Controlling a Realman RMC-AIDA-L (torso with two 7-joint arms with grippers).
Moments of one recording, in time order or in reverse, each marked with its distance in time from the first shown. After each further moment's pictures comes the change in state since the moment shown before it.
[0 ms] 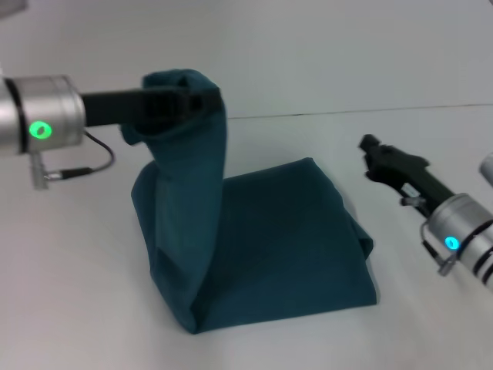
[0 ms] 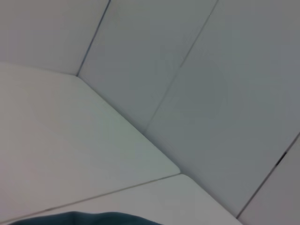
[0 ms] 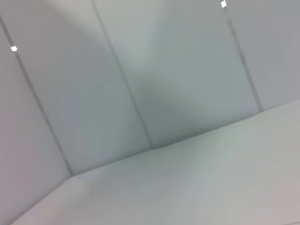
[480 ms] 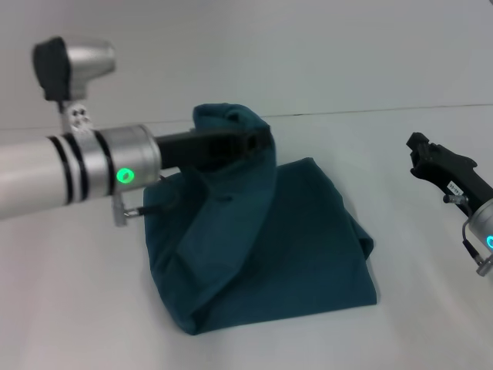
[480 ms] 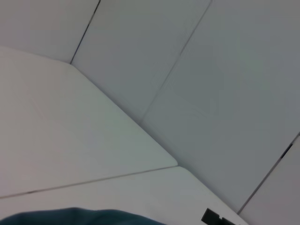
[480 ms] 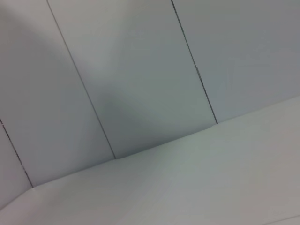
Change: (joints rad) left arm -0.008 -0.006 0.255 -0.277 -0.241 -0.285 0.198; right arm -0.022 -0.005 0.038 -0.099 0.003 -0.013 0.043
